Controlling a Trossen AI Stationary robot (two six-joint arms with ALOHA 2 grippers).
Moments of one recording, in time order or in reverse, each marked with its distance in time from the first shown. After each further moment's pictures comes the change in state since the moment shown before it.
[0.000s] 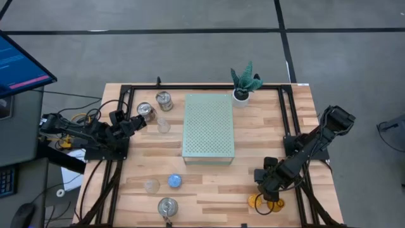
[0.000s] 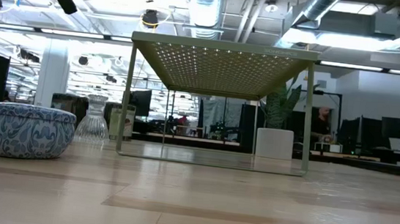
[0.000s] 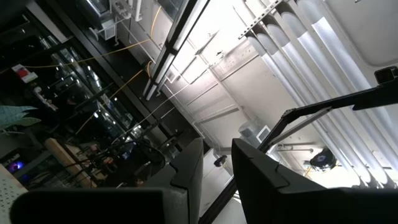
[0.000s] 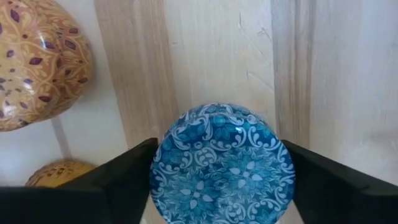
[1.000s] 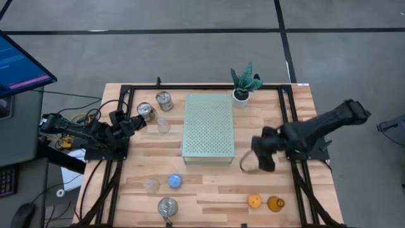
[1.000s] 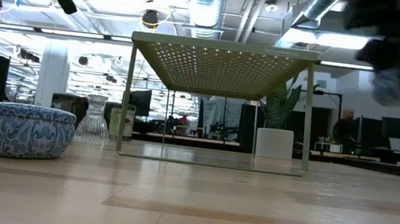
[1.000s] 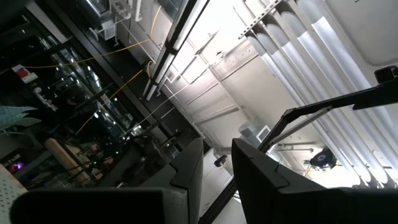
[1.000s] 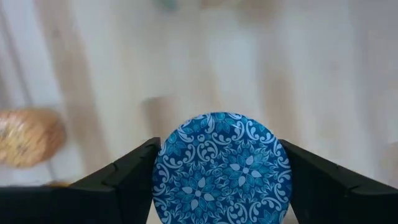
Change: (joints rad) left arm 0.000 0.000 0.000 0.000 0.000 0.002; right arm -0.503 -0.315 0.228 -0.425 0.058 -0.421
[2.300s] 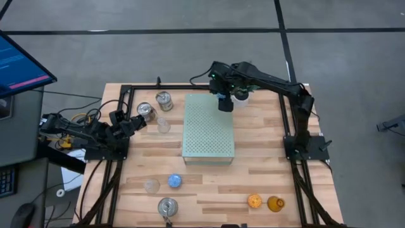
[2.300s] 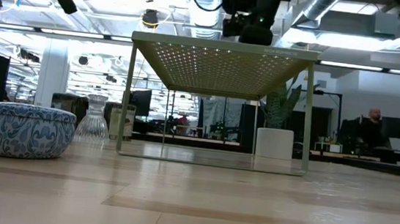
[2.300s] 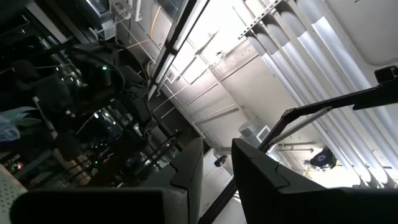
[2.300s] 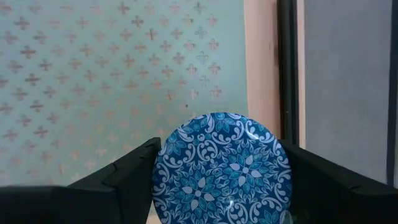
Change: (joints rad) left arm 0.000 0.000 0.000 0.000 0.001 0.000; right arm -0.707 0.742 0.955 -0.109 -0.003 -0.881
